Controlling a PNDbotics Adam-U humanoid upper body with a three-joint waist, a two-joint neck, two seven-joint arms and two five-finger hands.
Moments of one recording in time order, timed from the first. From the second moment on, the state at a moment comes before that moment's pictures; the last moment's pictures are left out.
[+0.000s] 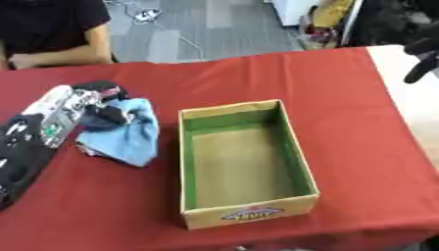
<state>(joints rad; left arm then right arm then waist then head) -0.66 0.62 -0.21 -1.17 -0.70 0.15 -0.45 -0.31 -0.35 -0.18 -1.98 -0.18 -0.38 0.70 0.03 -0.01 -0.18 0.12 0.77</state>
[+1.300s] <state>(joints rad) -0.80 0.58 -0.15 -1.62 -0.66 0.15 -0.39 -0.30 -0.35 -0.18 -1.98 -0.18 -0.38 0.69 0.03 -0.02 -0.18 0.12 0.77</state>
